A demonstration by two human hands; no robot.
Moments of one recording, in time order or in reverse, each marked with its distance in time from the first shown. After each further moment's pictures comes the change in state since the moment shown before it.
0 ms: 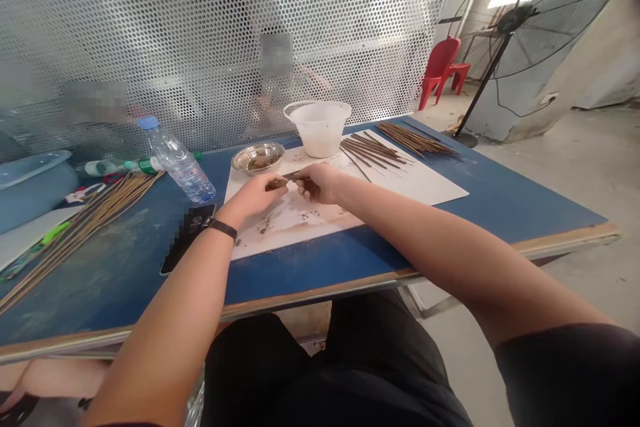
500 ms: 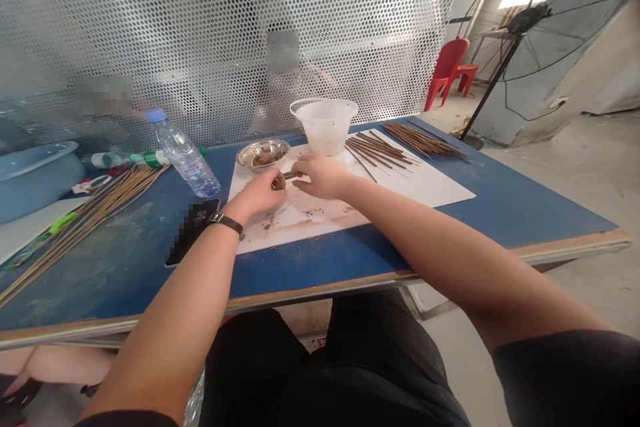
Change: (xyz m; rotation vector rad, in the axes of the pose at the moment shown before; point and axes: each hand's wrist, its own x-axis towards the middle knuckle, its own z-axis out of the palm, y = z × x) left_hand -0.002 0.001 0.004 0.026 0.048 -0.040; right_hand -0.009 -0.004 -0.015 -1.152 -0.071 -0.703
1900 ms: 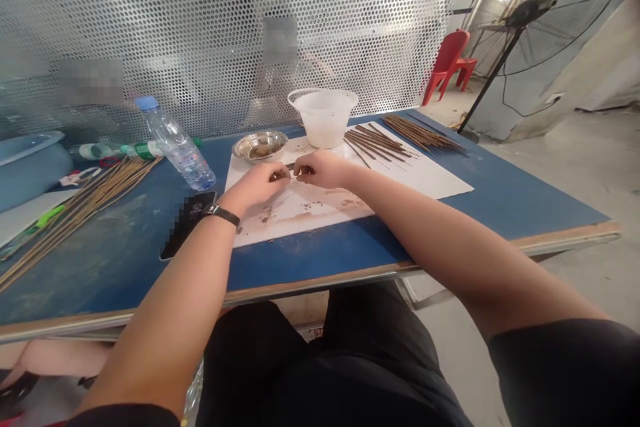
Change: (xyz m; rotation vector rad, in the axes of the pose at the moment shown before) left_hand -0.003 0.014 -0.007 0.078 -0.078 0.096; right_hand 0.002 0.021 0.004 0.170 -0.139 0.051
